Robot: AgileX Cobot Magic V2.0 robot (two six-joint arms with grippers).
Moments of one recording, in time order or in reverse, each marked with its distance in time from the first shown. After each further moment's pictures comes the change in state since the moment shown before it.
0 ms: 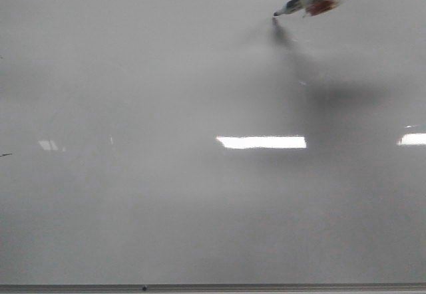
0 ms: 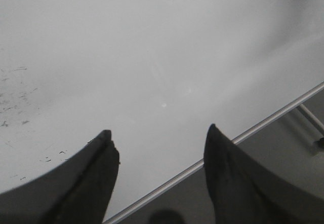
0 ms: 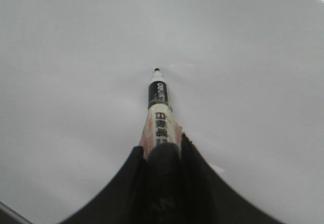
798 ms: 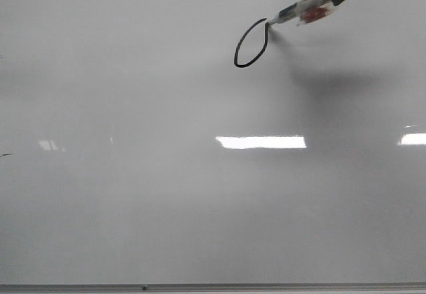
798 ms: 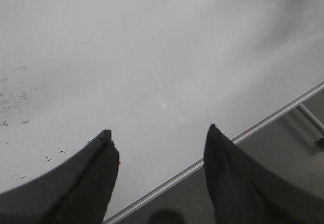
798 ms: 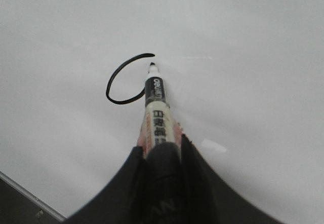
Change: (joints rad) left arm 0.000 0.000 0.000 0.000 0.000 0.000; right arm -0.055 0.041 -0.087 -0.017 0.151 -0.020
